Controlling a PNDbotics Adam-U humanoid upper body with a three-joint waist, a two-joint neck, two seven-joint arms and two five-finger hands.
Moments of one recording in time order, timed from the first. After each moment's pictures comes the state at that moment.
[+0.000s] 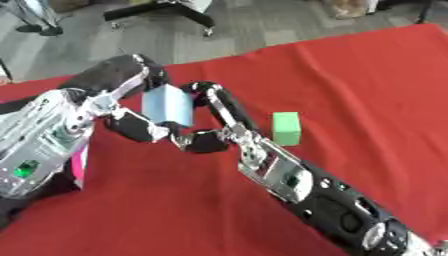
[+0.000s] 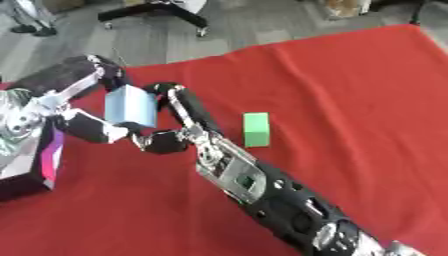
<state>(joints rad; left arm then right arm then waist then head) -0.95 0.46 -0.69 -1.55 -0.58 0.31 -0.31 -0.64 -0.25 0.59 -1.53 0.18 0.20 -0.31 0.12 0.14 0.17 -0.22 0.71</state>
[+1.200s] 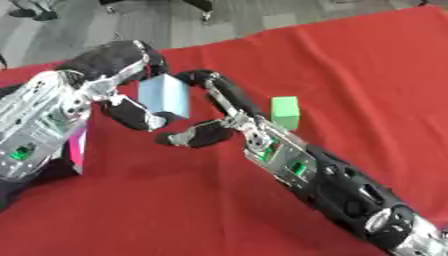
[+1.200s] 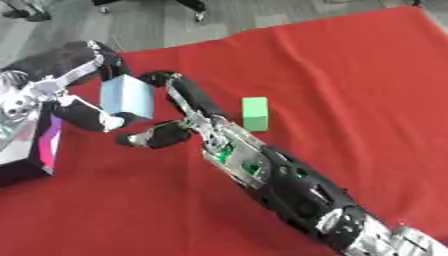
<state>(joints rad) -0.94 0.48 -0.69 -1.57 -0.61 0.29 -0.37 -0.63 -0.29 0.59 -1.54 0.36 0.18 -0.16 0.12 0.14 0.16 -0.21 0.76</state>
